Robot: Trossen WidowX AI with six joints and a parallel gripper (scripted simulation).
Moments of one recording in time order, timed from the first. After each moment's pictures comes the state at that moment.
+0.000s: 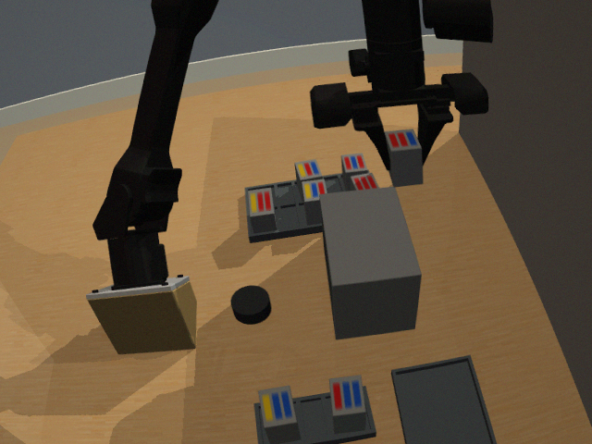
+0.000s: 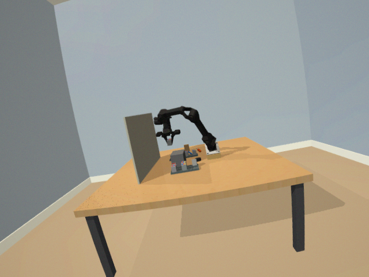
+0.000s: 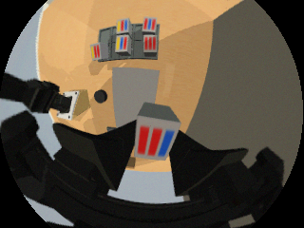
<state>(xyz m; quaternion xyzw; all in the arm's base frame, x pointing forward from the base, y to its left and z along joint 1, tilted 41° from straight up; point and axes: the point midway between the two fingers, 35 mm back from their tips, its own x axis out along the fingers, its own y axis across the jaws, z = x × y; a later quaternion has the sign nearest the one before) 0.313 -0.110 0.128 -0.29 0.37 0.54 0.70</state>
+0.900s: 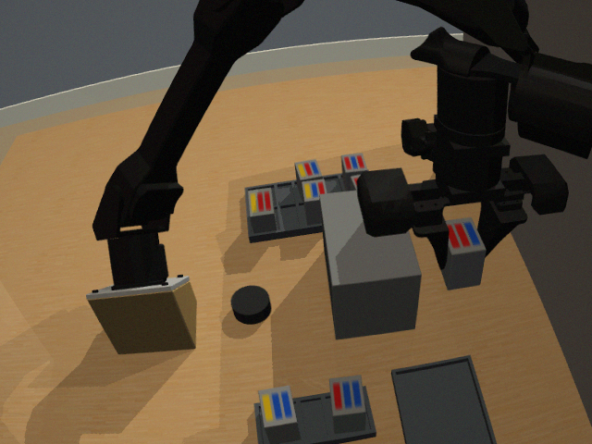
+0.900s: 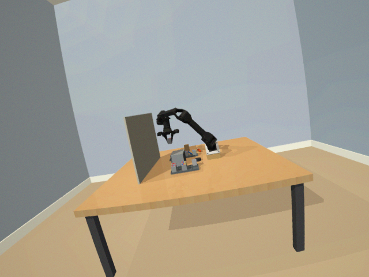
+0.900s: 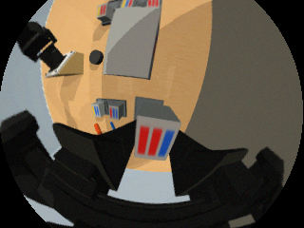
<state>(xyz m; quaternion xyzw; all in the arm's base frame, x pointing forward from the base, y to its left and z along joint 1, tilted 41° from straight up) 0.319 -0.217 0.026 -0.28 0.34 0.57 0.69</state>
